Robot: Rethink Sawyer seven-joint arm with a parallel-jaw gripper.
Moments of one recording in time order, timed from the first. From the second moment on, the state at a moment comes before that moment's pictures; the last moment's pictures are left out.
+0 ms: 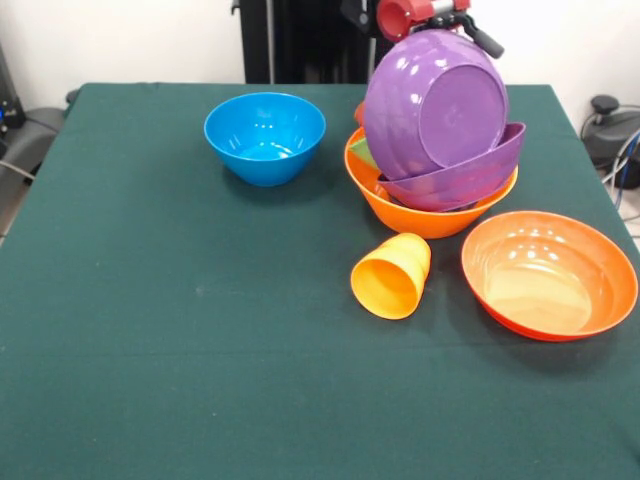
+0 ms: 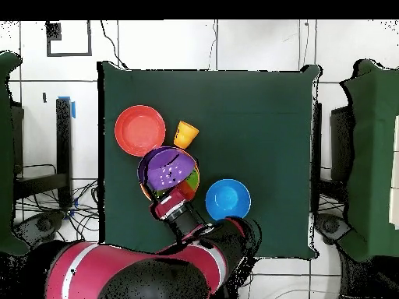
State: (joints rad) arm 0.06 -0.25 -0.45 1.84 -0.73 -1.65 1.97
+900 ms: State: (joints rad) arm 0.07 -0.35 -0.46 1.84 -0.73 -1.63 1.97
